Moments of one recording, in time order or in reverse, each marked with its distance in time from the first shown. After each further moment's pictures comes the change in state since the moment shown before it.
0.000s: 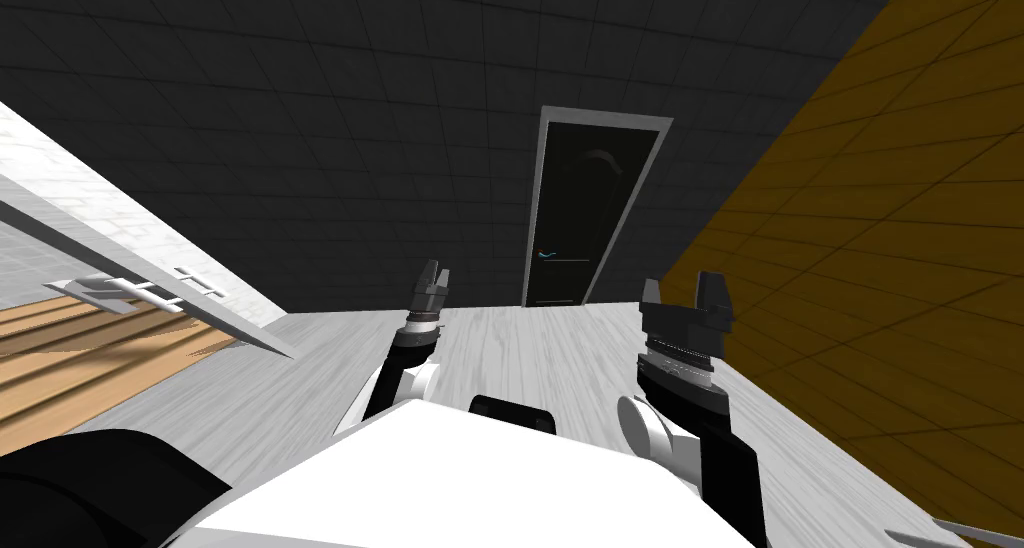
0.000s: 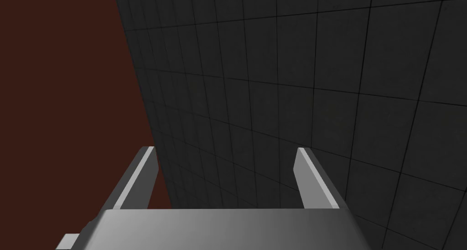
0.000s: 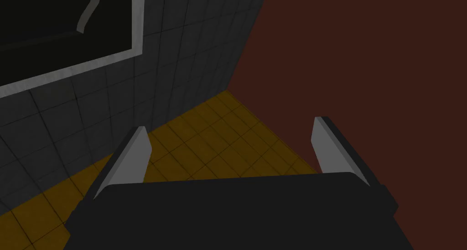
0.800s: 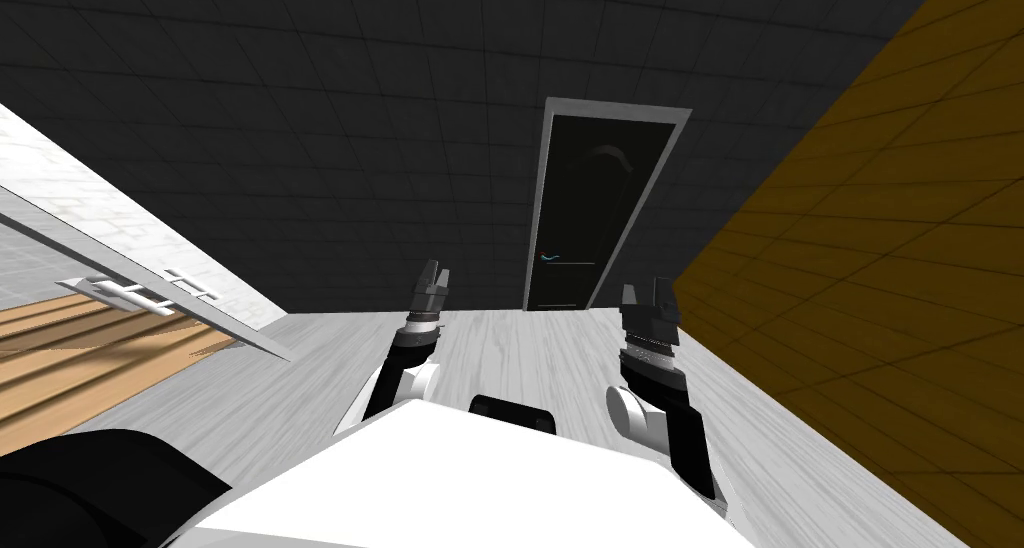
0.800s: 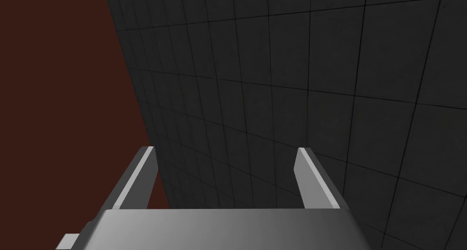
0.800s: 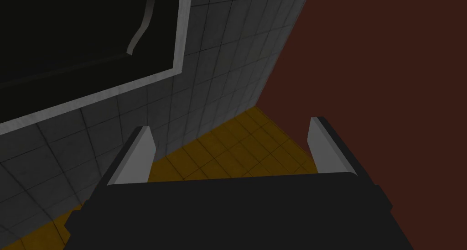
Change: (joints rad) arm -0.074 -0.035 -0.001 0.176 0.012 -0.025 -0.025
